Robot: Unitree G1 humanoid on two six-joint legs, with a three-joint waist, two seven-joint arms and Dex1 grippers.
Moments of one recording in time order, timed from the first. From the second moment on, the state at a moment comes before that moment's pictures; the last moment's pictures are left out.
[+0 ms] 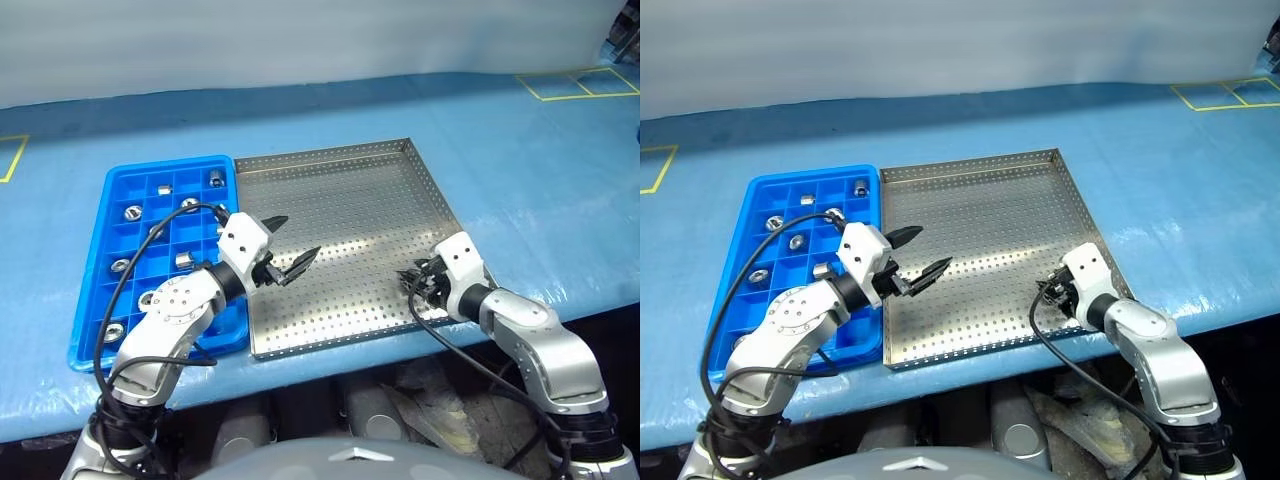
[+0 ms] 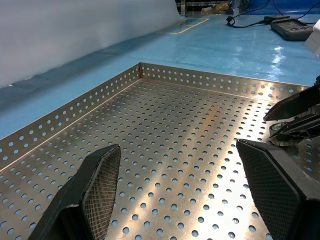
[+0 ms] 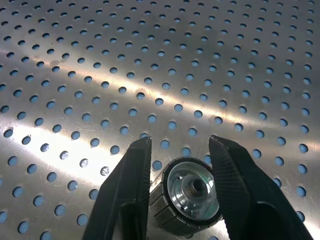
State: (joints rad) left arm -0.10 0.42 -0.17 -0.53 -0.30 0.51 -0.48; right arm 0.01 -0.53 -0.05 -0.48 0.26 0.84 0.50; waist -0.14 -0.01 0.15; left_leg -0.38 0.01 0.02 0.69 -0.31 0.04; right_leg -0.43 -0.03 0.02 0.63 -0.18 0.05
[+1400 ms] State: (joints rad) left arm -0.07 0.42 -0.14 -0.54 -0.29 0.51 -0.47; right arm 0.01 -0.77 -0.01 -0.44 0.28 0.84 0.65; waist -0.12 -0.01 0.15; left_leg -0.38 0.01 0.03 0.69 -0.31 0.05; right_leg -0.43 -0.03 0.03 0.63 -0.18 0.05
